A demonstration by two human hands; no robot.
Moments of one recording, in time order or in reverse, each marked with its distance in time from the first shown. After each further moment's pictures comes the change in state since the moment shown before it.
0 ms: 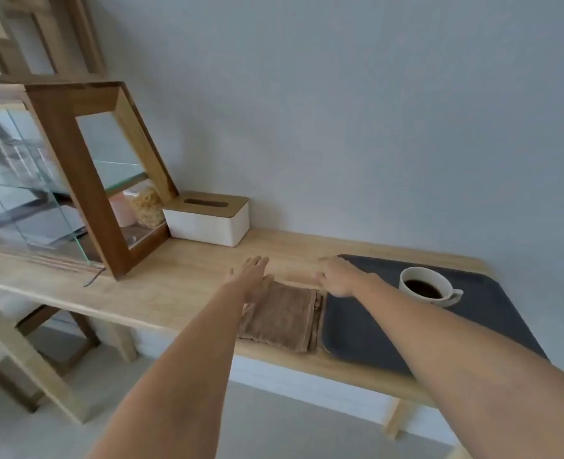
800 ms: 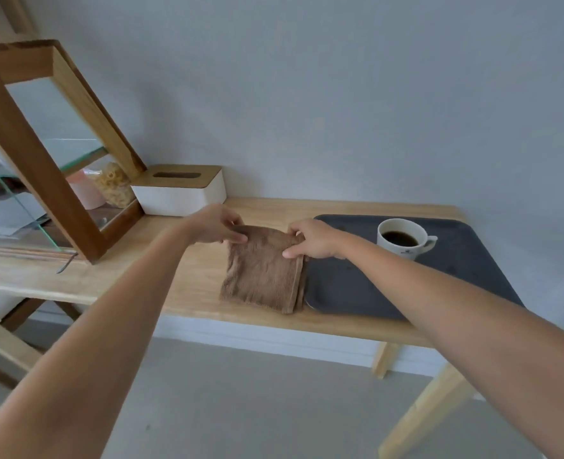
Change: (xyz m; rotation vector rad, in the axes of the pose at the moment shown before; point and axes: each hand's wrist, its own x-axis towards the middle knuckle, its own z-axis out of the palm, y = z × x) left_hand -0.021 0.008 -0.082 -0.182 -0.125 0.151; right_hand -0.041 -0.016 -0.017 0.423 -0.035 -0.108
